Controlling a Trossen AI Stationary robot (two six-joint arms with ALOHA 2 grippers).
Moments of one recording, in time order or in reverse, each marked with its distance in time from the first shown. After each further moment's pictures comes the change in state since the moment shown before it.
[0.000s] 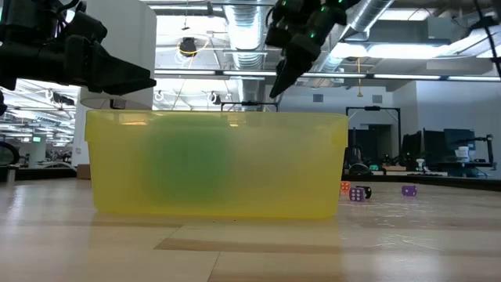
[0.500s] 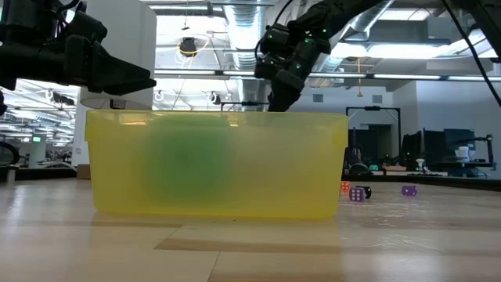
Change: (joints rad) left arm 0.000 0.000 0.000 -0.002 0.000 -0.001; right arm -0.030 0.157 0.000 0.094 0.001 0.029
